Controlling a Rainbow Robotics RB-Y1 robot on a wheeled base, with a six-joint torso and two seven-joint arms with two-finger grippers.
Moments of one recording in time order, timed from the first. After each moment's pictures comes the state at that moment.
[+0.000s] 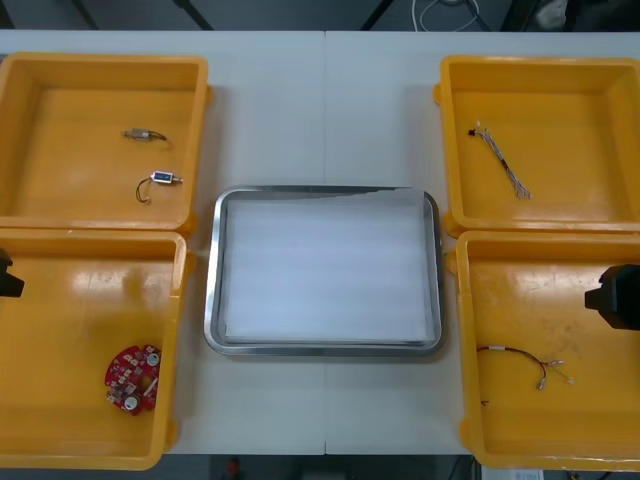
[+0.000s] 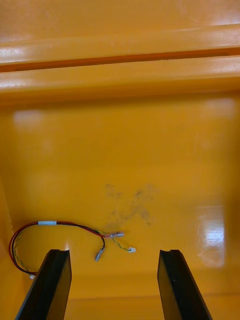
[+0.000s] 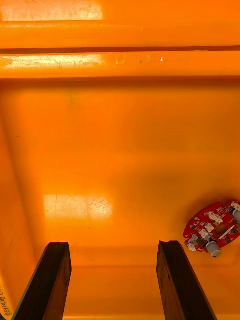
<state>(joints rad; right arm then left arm) -0.02 -0.52 -0.35 -2.40 -0.64 1.92 1.31 -0.09 0.80 0.37 -2.15 0.86 1.91 -1.36</state>
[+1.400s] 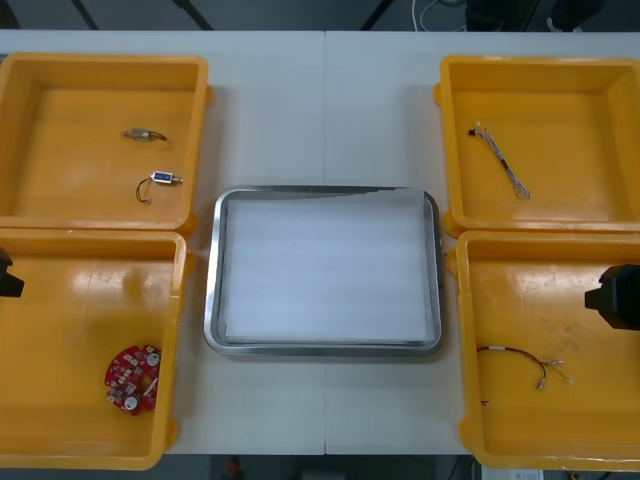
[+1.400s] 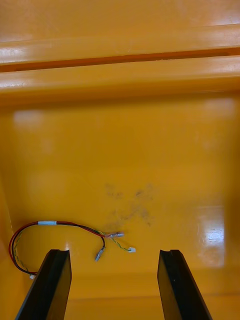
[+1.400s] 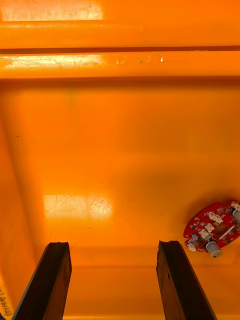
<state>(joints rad) -0.02 -0.52 -0.35 -2.40 -0.64 1.92 1.31 -0.09 0.80 0.37 -2.15 0.86 1.91 -1.36</state>
